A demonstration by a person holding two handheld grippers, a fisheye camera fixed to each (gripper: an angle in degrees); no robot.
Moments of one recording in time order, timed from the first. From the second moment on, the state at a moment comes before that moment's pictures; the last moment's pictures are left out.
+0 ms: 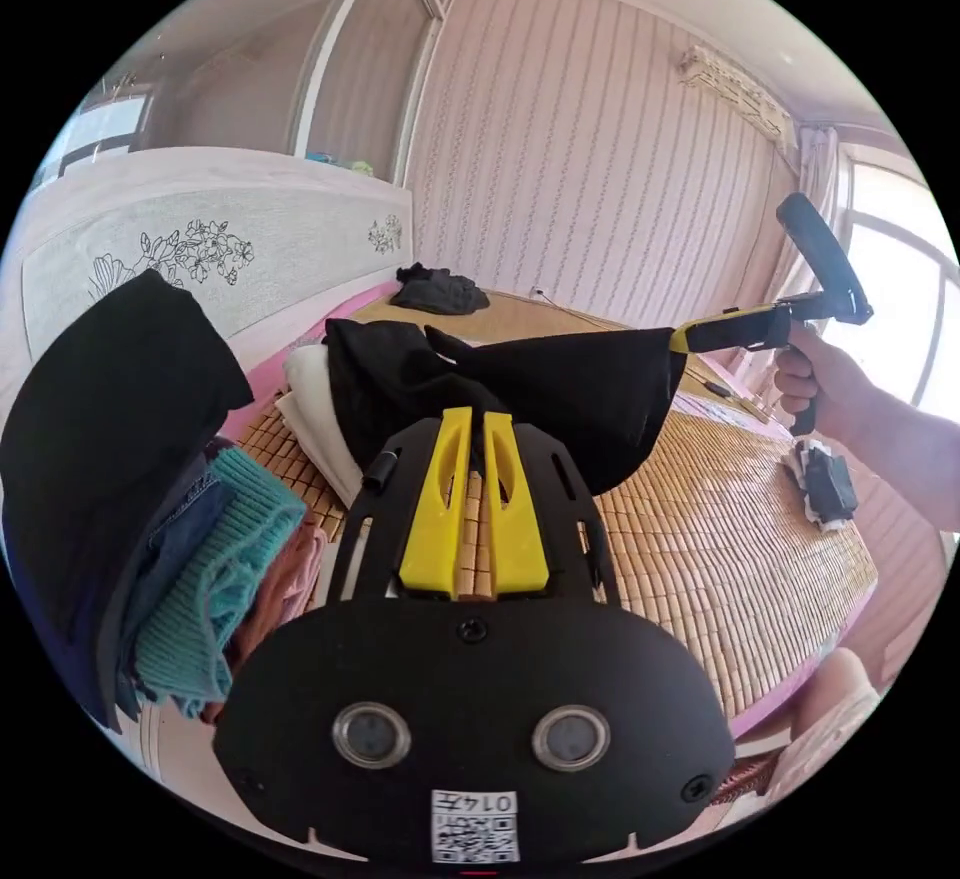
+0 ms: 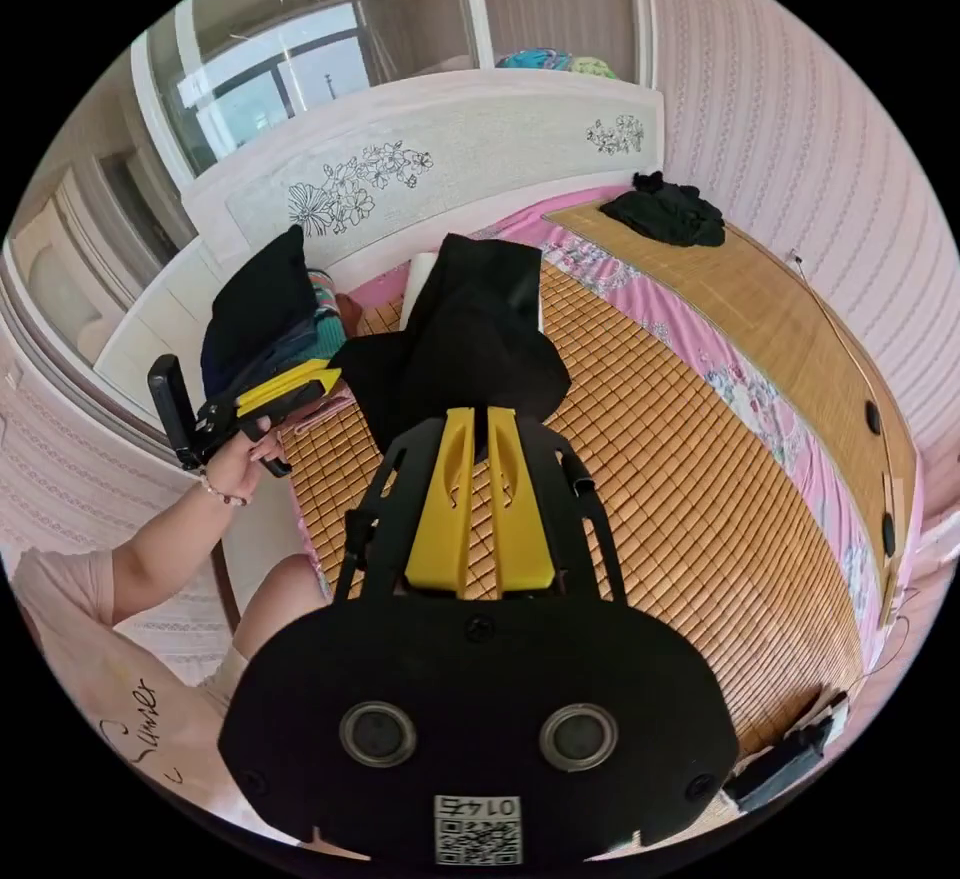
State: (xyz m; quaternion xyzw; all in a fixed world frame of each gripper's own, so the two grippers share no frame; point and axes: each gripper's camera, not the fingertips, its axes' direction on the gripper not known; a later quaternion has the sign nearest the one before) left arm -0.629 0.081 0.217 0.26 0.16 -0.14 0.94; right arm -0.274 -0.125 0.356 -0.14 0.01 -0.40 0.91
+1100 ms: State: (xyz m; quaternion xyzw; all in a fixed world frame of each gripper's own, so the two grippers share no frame) left arm -0.414 0.179 0.210 -0.02 0.28 -0.11 0.95; right arm 0.107 0.041 0.366 -0.22 0.06 -0.13 0.97
